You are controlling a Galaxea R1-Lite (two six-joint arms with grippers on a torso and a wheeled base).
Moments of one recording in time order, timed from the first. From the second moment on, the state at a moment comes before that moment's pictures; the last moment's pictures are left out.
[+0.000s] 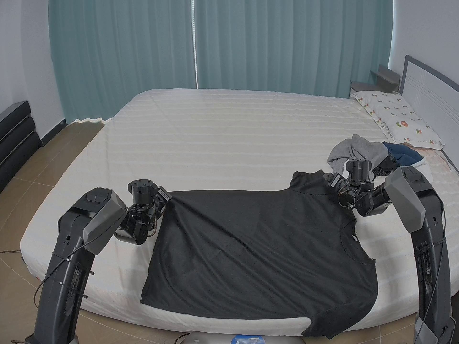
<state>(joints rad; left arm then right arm) -0.14 2.82 -1.64 -0.88 0.15 -0.76 0.04 2.70 -1.71 -0.60 -0.12 0.61</state>
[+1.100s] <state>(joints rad) -0.14 2.82 -1.65 -0.88 0.15 -0.76 0.01 2.79 -1.75 -0.72 -0.16 0.62</state>
